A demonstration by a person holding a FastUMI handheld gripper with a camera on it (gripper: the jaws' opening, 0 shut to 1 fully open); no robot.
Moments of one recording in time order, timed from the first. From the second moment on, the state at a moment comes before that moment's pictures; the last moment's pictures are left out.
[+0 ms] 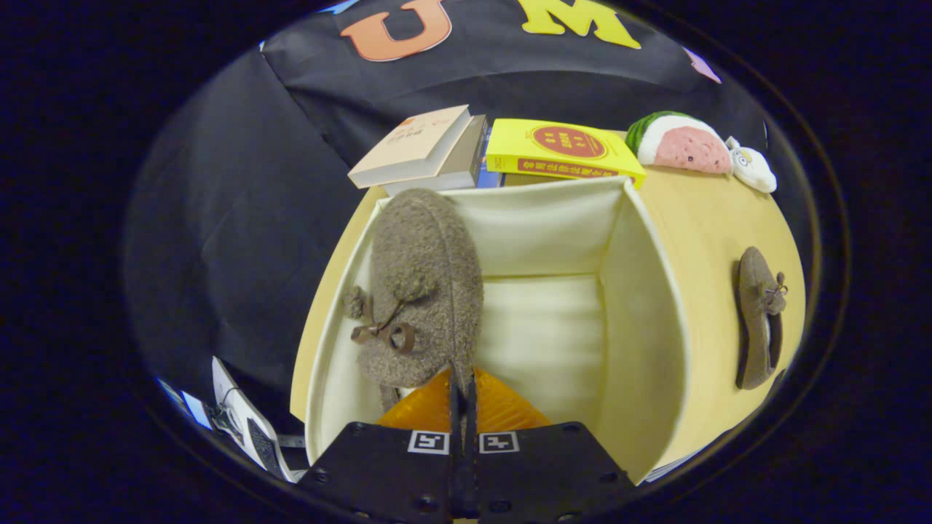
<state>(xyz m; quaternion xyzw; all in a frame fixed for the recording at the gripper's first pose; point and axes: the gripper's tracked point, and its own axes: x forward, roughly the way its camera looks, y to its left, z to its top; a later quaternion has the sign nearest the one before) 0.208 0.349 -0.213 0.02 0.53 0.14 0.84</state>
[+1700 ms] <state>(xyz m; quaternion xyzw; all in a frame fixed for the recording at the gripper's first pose) 0.204 0.099 -0.083 -0.02 0.43 0.07 0.90</state>
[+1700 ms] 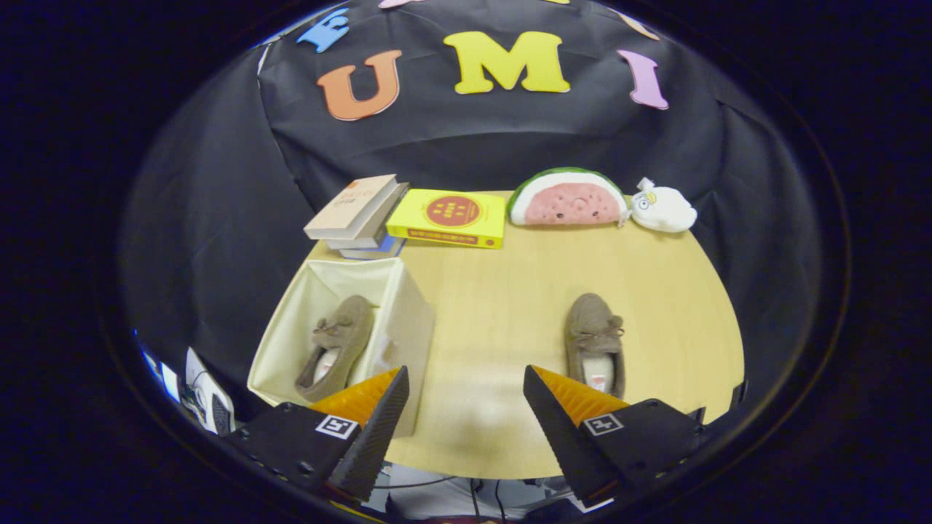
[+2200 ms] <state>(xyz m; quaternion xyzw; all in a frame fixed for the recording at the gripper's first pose) 0.237 -0.033 -0.154 -0.03 0.48 0.00 0.88</state>
